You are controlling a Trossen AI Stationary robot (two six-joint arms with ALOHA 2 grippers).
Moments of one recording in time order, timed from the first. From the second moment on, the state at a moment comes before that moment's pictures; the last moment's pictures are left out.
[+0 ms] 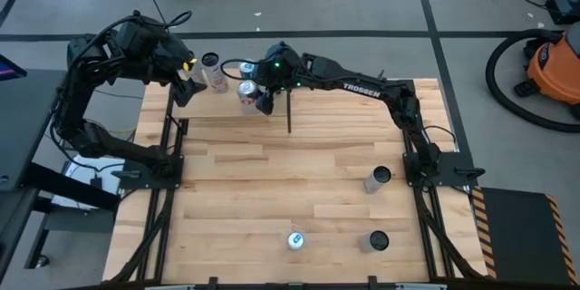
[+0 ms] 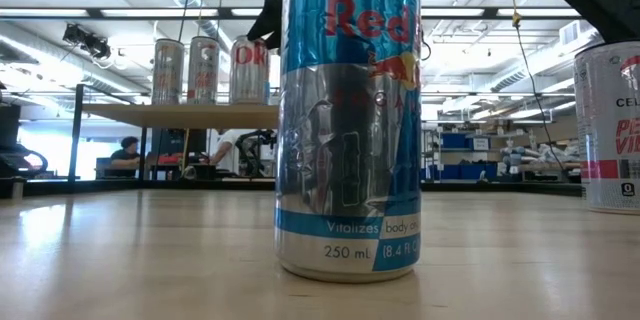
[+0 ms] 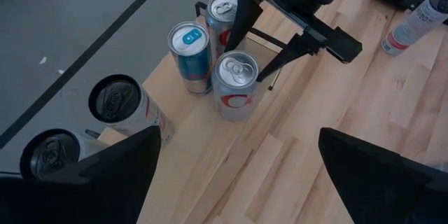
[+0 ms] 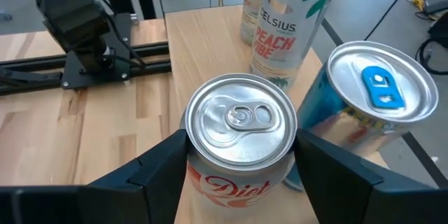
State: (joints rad) left arm 0.58 1.31 2.09 -1.57 -0.03 0.01; right arm -0.33 2.15 2.21 -0.66 -0.07 -0.10
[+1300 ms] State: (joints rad) left arm 0.58 1.31 2.09 -1.57 -0.03 0.01; right arm -0.32 2.06 2.20 -0.90 0.07 -0.07
